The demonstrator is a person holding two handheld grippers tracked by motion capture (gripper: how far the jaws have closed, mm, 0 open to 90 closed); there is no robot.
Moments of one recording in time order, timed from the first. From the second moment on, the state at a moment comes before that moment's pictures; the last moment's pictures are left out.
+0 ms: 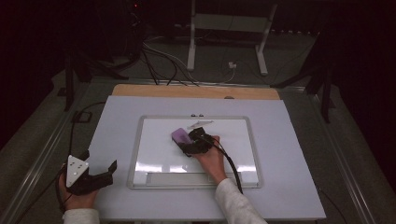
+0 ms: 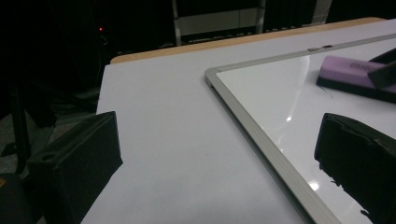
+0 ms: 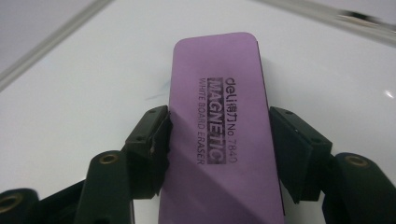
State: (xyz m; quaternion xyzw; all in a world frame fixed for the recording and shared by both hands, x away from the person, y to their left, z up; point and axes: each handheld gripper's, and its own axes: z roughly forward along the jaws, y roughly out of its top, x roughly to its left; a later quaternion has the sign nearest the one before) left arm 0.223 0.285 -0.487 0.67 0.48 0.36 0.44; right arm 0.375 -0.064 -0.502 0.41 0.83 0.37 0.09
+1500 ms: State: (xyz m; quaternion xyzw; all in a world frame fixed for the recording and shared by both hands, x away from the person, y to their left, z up) left arm 0.221 0.288 -0.486 0.67 0.48 0.36 0.44; right arm 0.385 -0.046 -0.502 0.43 0.82 0.35 0.12
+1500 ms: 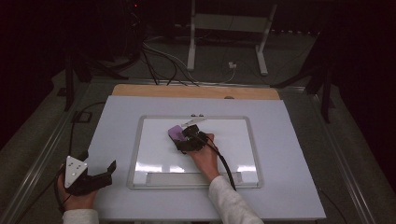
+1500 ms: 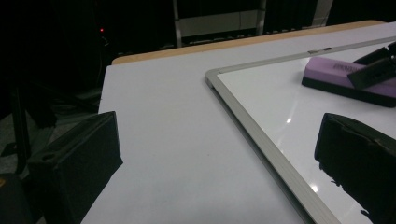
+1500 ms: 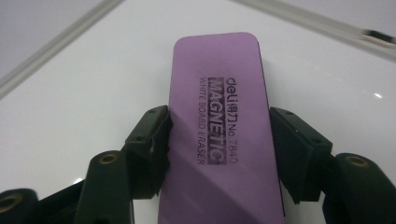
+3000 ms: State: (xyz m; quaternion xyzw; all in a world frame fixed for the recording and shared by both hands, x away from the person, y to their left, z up) left arm 0.221 0.288 -0.486 0.67 0.48 0.36 0.44; right arm 0.384 -0.045 -0.497 0.44 0.83 0.31 0.16
